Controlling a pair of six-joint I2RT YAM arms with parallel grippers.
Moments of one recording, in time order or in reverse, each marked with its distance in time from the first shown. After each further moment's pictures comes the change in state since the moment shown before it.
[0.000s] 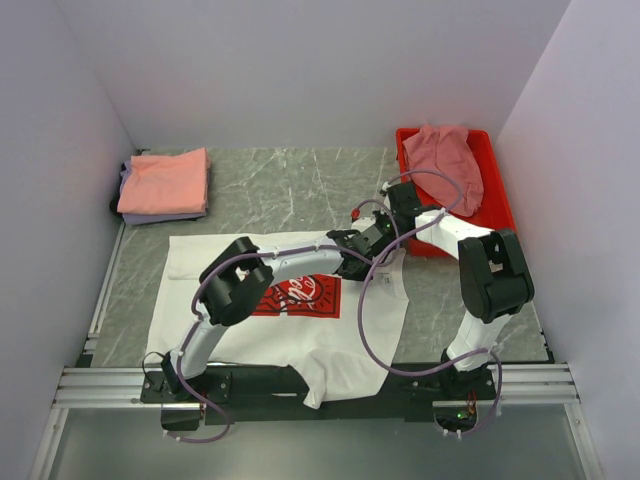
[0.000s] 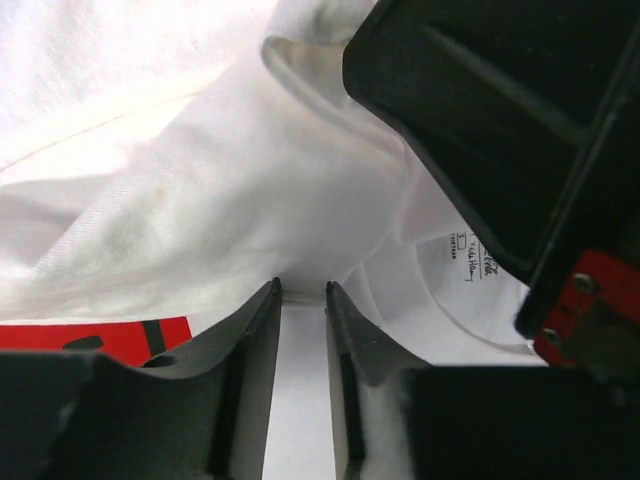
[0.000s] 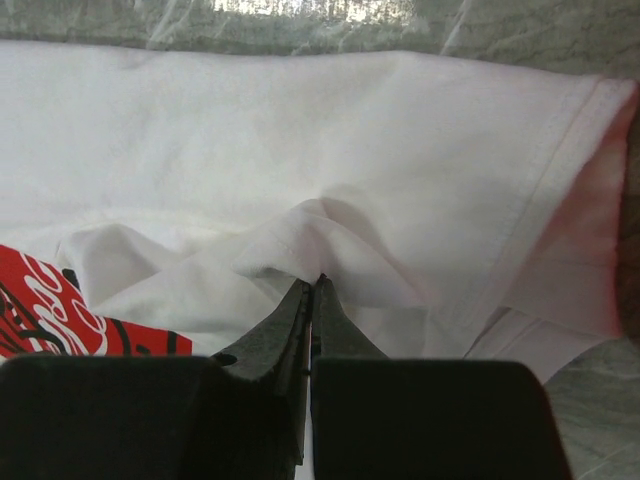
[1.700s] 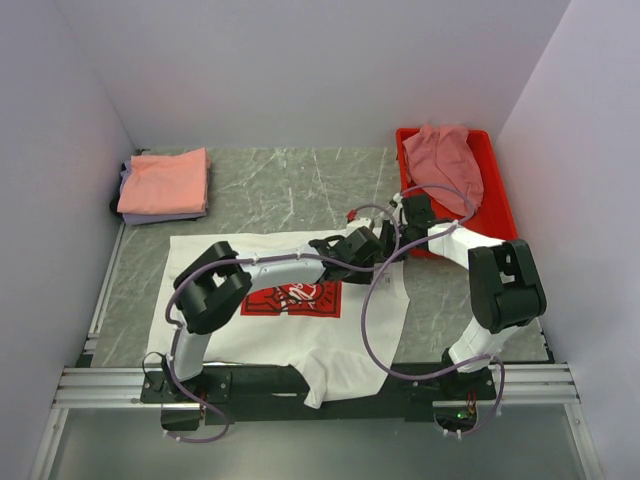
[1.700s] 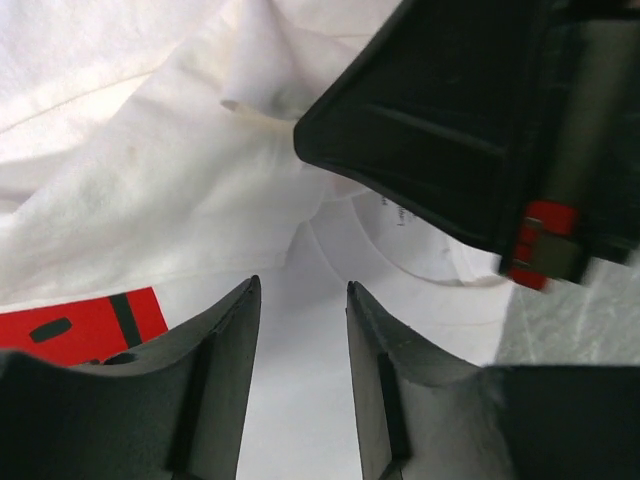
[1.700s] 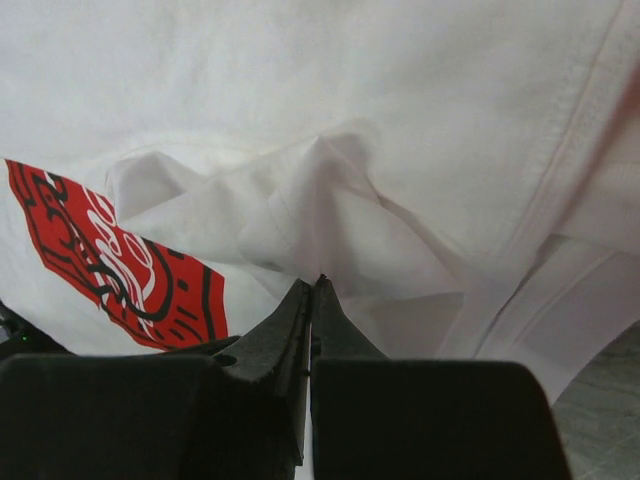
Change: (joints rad) left arm -0.004 -0.182 -0.241 0.267 0.076 0.027; right arm -0.068 -0.090 -0.160 0.076 -0.204 0.052
